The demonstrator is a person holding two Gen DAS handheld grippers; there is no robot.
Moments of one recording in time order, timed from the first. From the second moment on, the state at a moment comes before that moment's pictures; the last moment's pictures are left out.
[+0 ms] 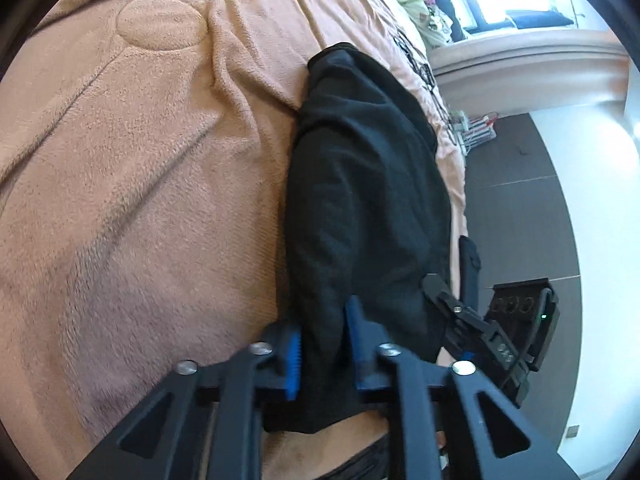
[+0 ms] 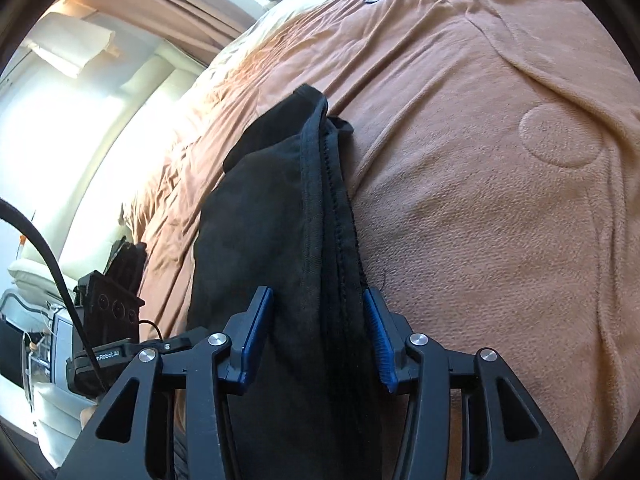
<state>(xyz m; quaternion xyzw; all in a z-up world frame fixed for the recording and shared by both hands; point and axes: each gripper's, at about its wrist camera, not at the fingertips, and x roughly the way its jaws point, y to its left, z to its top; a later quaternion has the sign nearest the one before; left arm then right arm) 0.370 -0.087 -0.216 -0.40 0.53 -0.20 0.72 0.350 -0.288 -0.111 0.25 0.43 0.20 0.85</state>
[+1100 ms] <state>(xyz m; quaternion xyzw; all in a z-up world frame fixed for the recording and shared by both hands) 0.352 0.008 -0.174 -0.37 0.53 -0.17 0.75 0.323 -0.249 -0.059 0.20 0.43 0.19 0.86</state>
